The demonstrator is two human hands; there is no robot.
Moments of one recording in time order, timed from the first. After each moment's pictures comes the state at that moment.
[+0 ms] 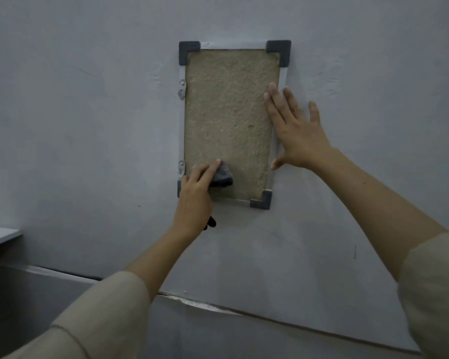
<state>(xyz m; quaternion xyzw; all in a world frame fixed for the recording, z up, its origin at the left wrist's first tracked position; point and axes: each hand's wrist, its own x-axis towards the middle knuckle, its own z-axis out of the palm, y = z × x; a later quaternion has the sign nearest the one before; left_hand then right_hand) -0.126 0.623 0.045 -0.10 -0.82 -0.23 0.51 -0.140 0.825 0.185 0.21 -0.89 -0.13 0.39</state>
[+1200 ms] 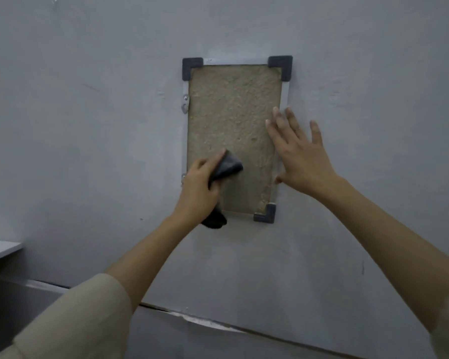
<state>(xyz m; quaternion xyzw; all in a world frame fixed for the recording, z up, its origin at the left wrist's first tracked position) -0.106 0.623 0.103 -0.15 -0.81 -0.33 0.47 -0.126 0.820 0.171 0.21 -0.88 -0.11 0.41</state>
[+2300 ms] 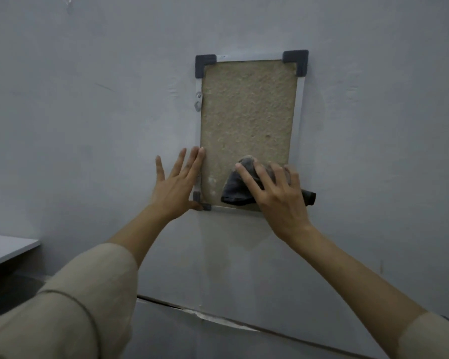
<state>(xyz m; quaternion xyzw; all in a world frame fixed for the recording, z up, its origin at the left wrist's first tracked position) -0.121 0.543 0.094 -0.02 -0.94 0.06 0.34 -0.153 0.771 0.078 0.26 -0.70 -0.15 0.65</state>
